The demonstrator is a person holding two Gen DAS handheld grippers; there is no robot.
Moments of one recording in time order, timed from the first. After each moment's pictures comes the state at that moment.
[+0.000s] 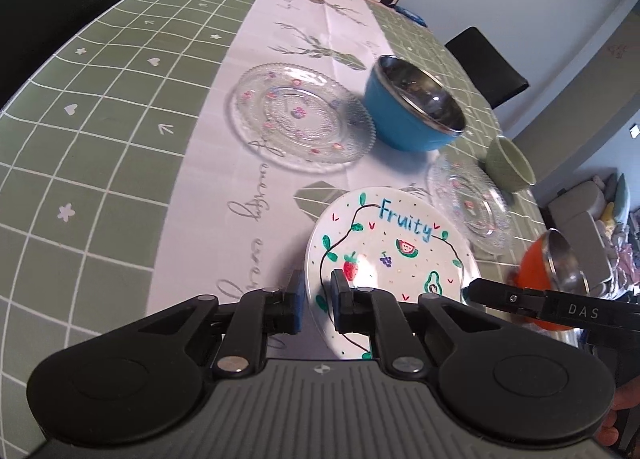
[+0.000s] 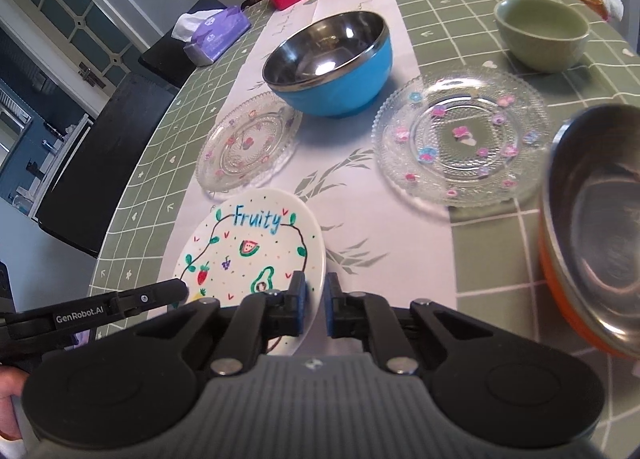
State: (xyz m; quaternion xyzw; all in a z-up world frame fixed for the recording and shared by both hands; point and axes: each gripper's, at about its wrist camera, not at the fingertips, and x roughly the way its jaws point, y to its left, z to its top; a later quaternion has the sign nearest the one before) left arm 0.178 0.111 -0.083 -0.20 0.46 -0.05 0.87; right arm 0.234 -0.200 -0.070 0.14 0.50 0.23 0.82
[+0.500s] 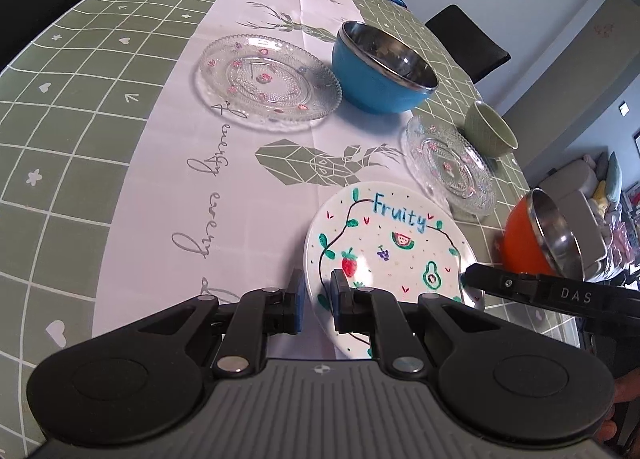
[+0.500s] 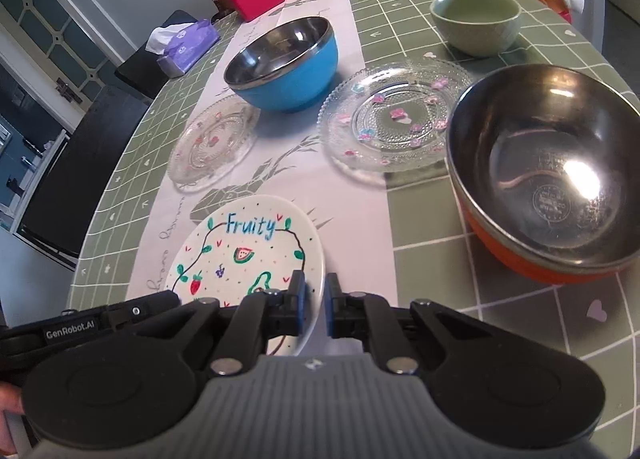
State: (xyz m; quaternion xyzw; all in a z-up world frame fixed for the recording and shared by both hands) left arm 0.167 0.081 -0.098 -0.19 0.47 -0.07 0.86; right arm 0.211 -0.220 -0.078 0.14 0.50 0.18 0.84
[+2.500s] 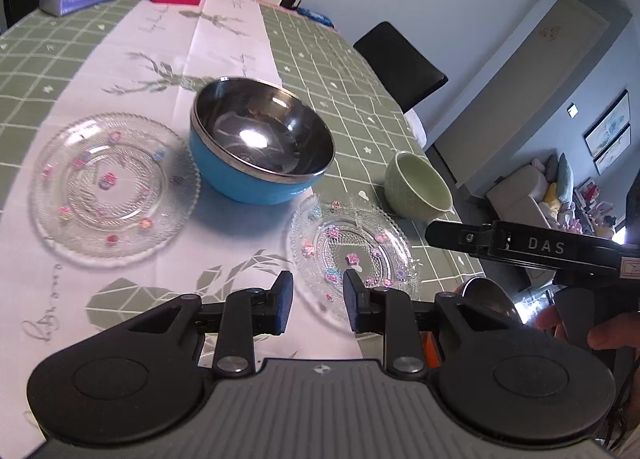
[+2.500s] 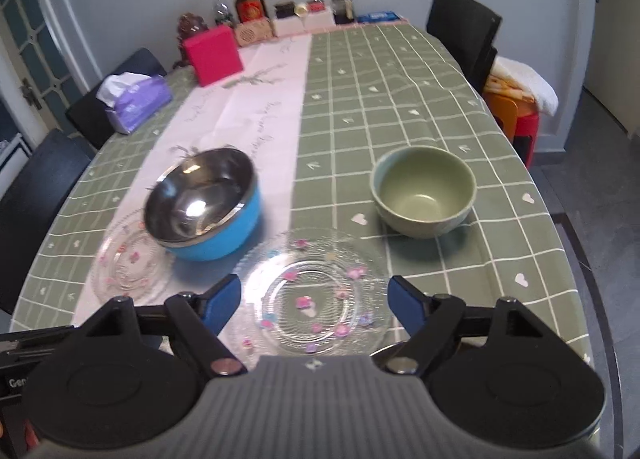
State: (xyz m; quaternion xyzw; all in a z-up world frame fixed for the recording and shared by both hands) left arm 0.280 0.017 -0.078 -0.20 0.43 -0.15 0.87; right arm 0.337 -0.258 -0.030 0.05 0.46 0.12 0.88
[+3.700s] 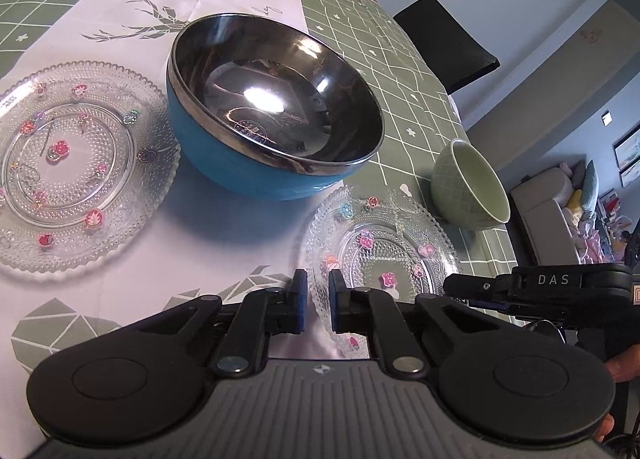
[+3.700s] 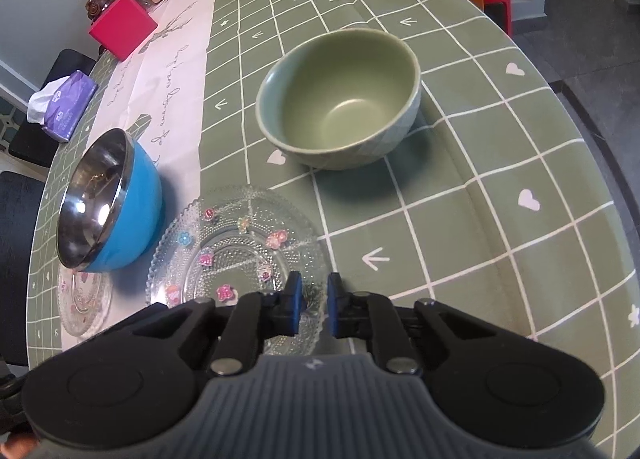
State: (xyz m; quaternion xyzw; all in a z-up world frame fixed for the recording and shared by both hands) left arm 0.332 -0.001 -0.119 -0.22 0.47 -0.12 0.85; right arm 0.389 -0.305 -0.099 0.17 0.56 0.09 0.80
